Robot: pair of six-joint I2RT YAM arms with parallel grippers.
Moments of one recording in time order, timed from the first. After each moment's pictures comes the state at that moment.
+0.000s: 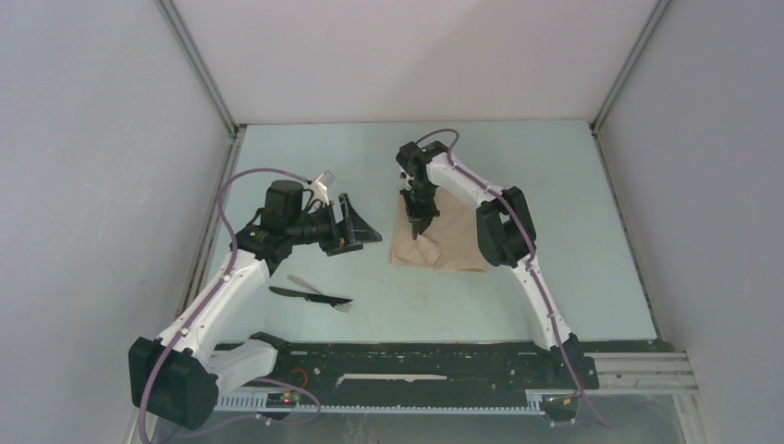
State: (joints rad) left arm -0.32 1.06 0.85 -0.43 0.68 -0.70; right arm 0.59 2.48 2.23 -1.27 -0.21 0.38
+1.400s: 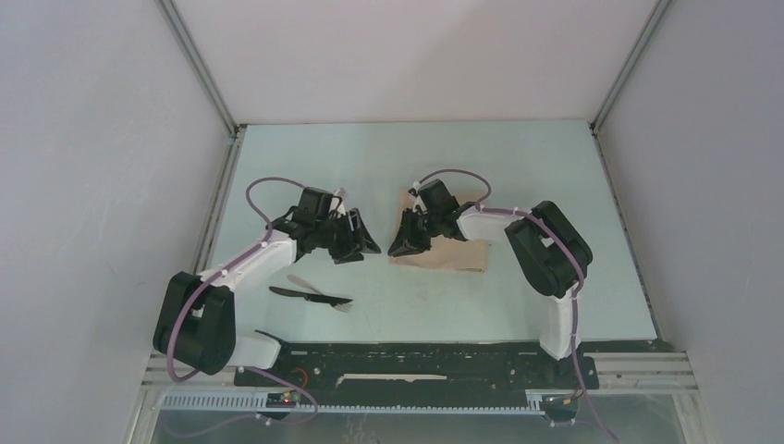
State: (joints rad) left arm -0.37 1.35 0.80 -0.37 0.43 -0.69; right arm 0.63 1.97 1.17 -0.07 -0.55 0.79
